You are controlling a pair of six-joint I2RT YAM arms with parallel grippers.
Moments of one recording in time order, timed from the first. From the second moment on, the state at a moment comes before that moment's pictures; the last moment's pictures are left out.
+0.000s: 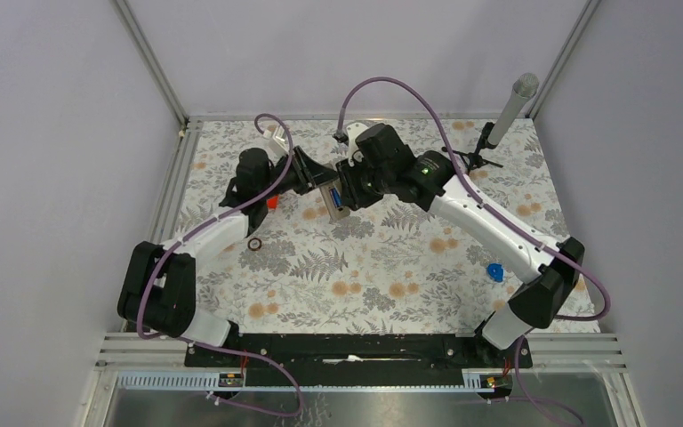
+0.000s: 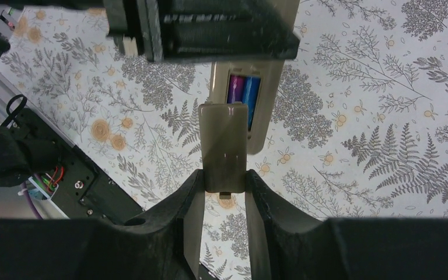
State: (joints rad) left arm -0.32 1.47 0.90 0.40 0.62 -0.93; right arm 0.82 1.59 1.66 -0.83 -0.05 0.24
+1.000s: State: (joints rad) left arm -0.34 1.41 0.79 0.62 0.56 -0.98; right arm 0.83 1.76 1.80 -0.94 -0.03 0.29
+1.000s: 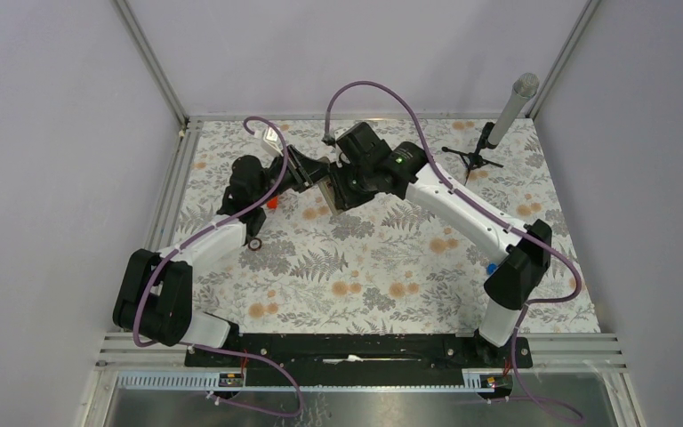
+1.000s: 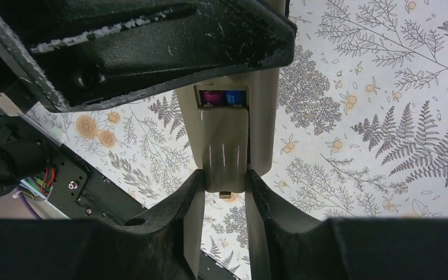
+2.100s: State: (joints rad) left arm -0.33 1.39 0.77 0.59 0.59 -1.09; right arm 0.84 1.93 2.08 -1.16 -0.03 0.30
